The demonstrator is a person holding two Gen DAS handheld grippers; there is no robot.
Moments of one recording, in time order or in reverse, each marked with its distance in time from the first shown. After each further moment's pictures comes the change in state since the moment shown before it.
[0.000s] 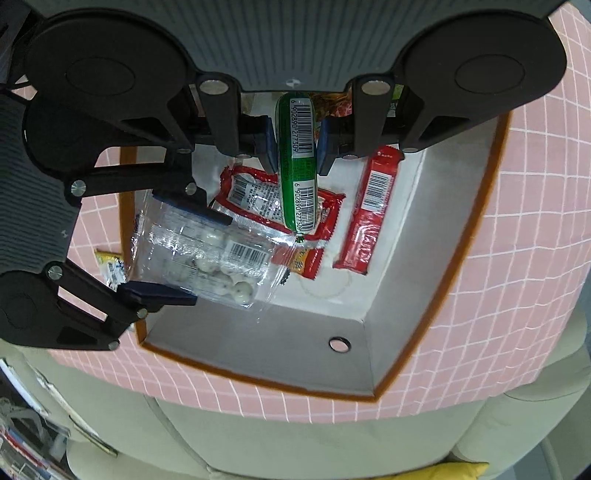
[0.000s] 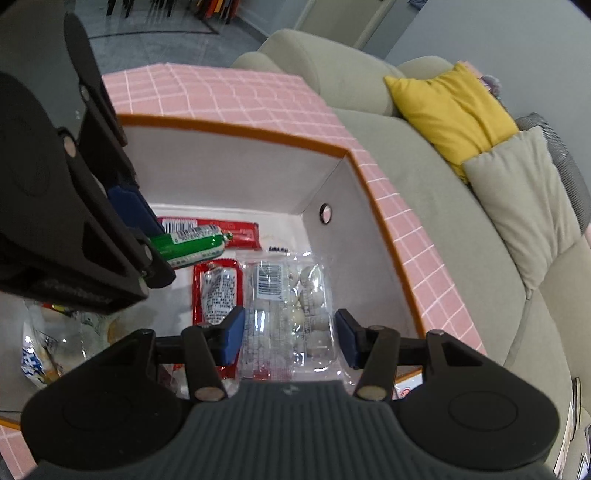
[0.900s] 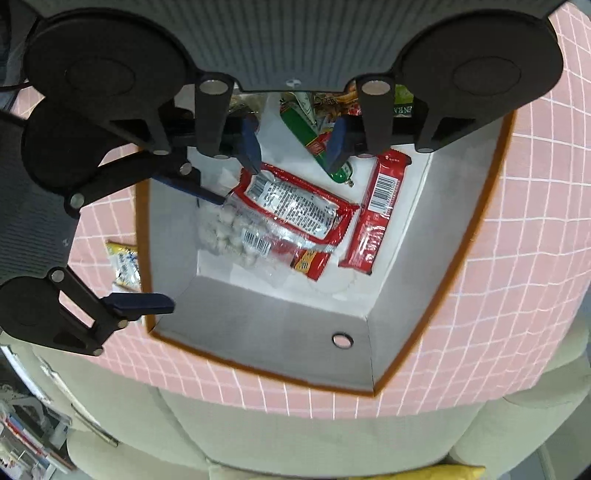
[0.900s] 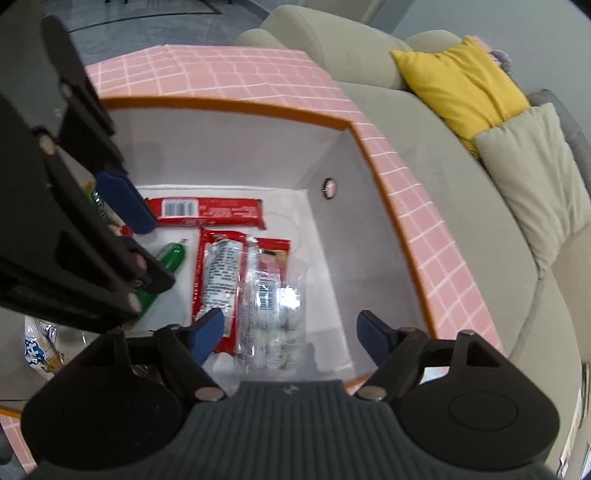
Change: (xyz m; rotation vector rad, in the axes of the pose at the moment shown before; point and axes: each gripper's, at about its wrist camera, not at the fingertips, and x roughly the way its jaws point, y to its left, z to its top) left arm -0.017 -0.001 -0.003 -0.040 -0.030 -0.028; right arm -0.006 -0.013 0.001 0.052 0.066 0.012
